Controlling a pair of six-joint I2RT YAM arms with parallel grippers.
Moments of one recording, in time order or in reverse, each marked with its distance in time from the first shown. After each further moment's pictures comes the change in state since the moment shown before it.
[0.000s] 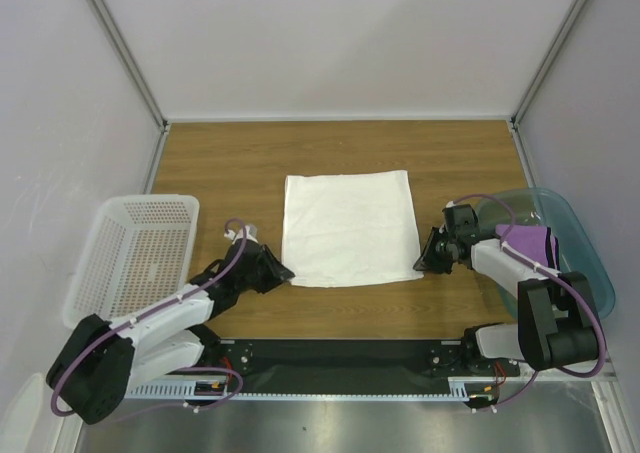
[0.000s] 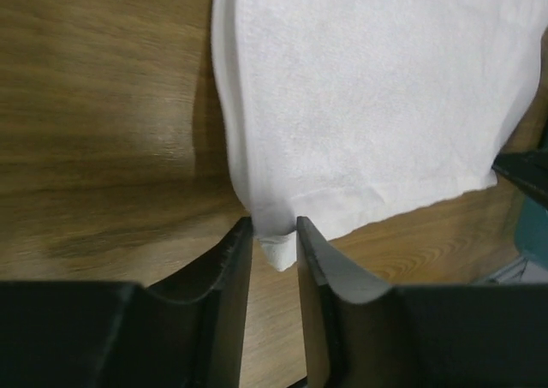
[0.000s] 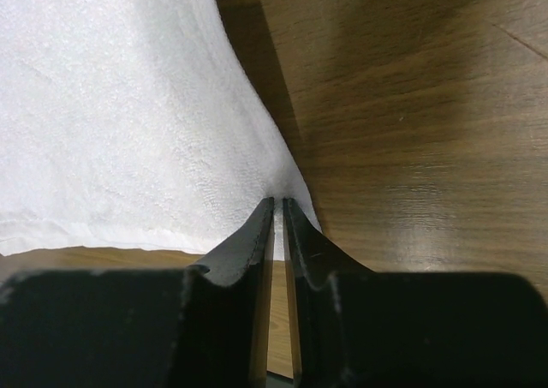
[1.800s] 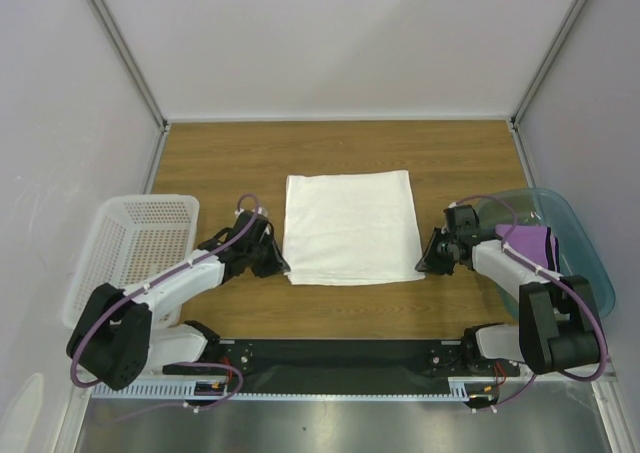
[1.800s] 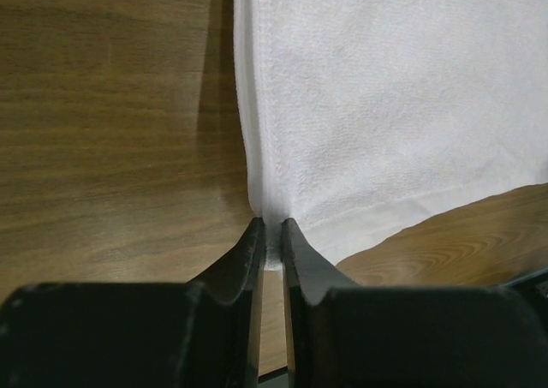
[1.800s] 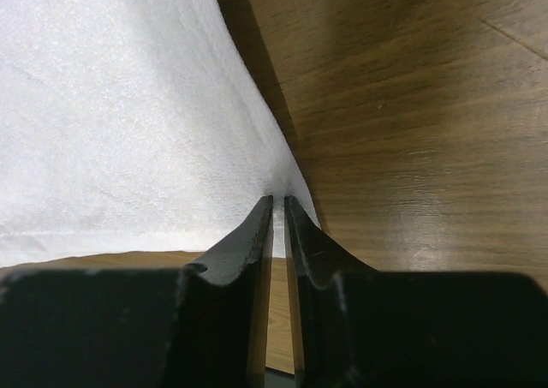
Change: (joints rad) left arm 0.079 0.198 0.304 -0.328 0.050 0.205; right arm -0.004 -0.021 -0.001 -0.027 0.029 0.018
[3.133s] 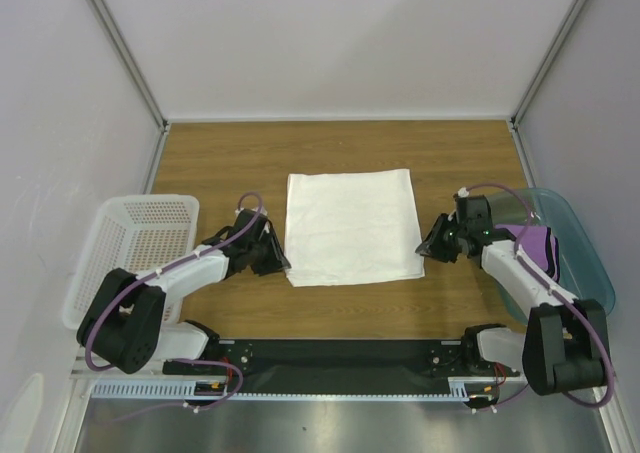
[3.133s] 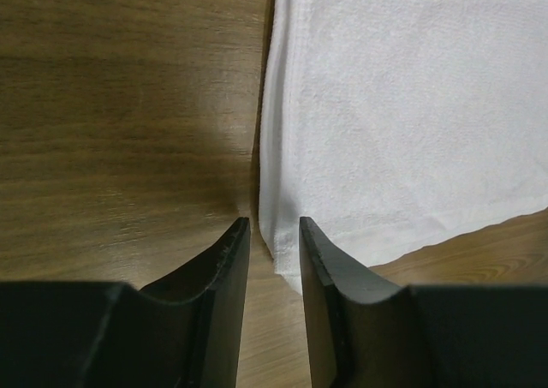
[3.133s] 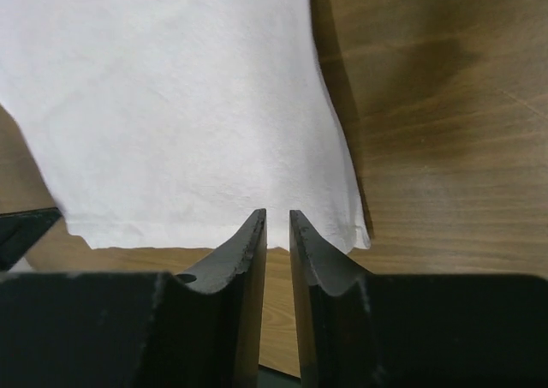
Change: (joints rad) left arm 0.049 0.096 -0.014 0.085 0.013 0.046; right arm -0.048 -0.131 0.080 -0.043 -0.068 0.000
